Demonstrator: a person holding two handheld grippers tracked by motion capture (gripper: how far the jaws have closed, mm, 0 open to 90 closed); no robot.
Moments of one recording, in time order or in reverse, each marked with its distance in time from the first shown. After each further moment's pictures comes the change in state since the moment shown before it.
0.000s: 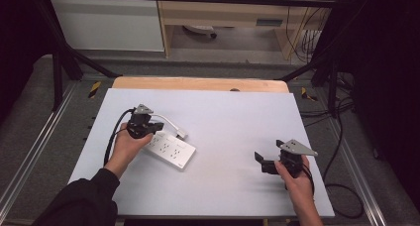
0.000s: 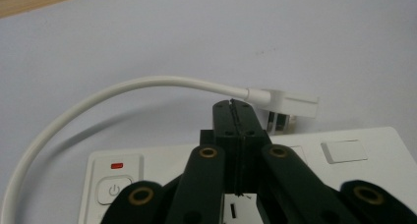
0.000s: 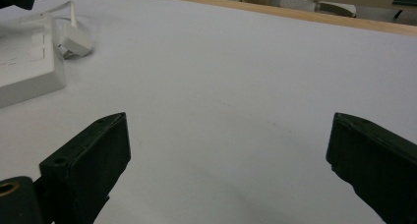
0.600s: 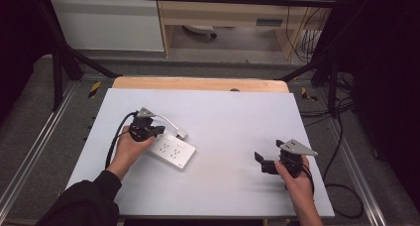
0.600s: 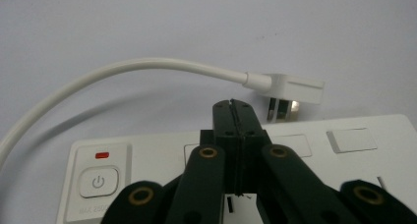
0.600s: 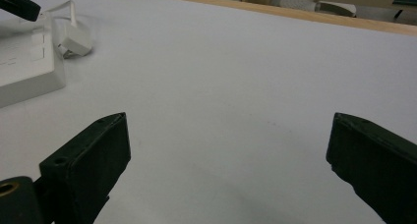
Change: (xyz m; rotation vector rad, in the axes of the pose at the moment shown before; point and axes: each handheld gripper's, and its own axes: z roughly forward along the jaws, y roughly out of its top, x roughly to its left) left arm -0.002 -0.009 0.009 0.023 0.000 0.001; right arm 0.000 0.000 0.000 0.002 0.000 0.001
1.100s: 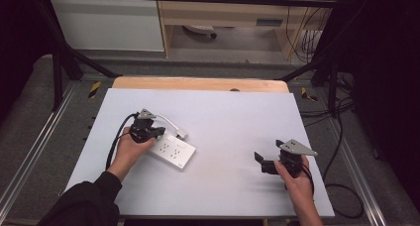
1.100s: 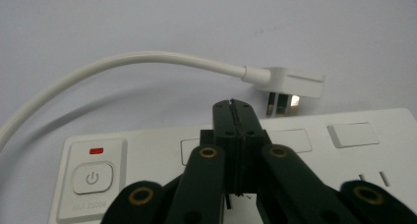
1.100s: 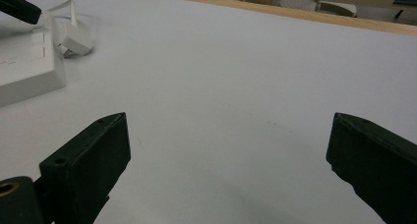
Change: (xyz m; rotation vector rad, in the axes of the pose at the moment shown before) left arm -0.002 -0.003 0.002 0.007 0.000 0.007; right arm 0.000 0.000 0.000 -0.001 0.001 -0.004
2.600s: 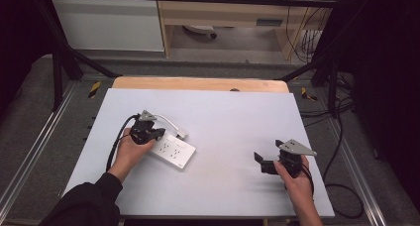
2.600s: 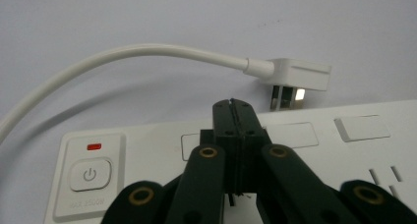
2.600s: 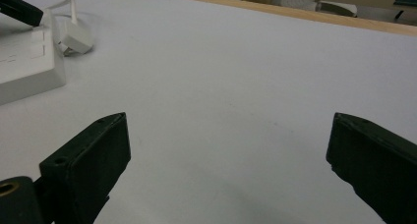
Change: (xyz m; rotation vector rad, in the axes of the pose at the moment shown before) left arm -0.001 -0.004 0.003 0.004 0.016 0.021; right arm 0.001 0.000 0.001 0.002 -0.001 -0.003
